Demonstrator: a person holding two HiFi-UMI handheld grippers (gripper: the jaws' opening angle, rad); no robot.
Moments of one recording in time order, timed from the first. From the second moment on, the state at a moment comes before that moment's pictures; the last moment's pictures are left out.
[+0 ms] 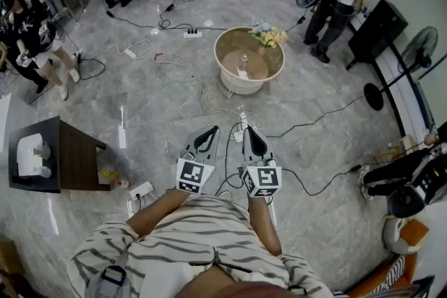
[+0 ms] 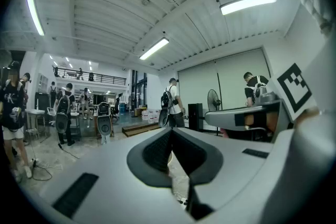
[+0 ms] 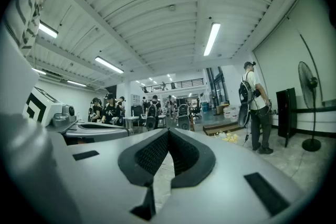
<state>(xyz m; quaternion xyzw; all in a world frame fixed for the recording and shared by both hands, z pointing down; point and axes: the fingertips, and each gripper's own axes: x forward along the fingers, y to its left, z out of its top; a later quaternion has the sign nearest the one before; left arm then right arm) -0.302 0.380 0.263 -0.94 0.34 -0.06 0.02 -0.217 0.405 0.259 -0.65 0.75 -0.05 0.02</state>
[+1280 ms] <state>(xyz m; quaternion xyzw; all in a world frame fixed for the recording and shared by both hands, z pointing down) -0.199 0.268 0.313 -0.93 0.35 -0.06 -0.02 -0.115 0.300 0.286 -0.64 0.77 -0.05 0.02</state>
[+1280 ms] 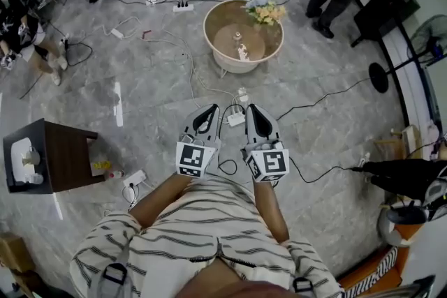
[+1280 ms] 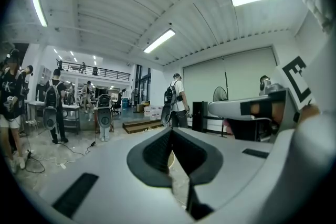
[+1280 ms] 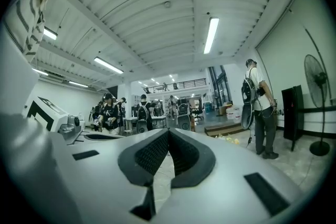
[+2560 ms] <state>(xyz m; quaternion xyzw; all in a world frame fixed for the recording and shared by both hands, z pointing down) -0.051 -0.059 0.328 -0.94 0.33 -0.06 -0.08 0.024 -0.012 0.283 -0.68 0.73 -0.05 -0.02</state>
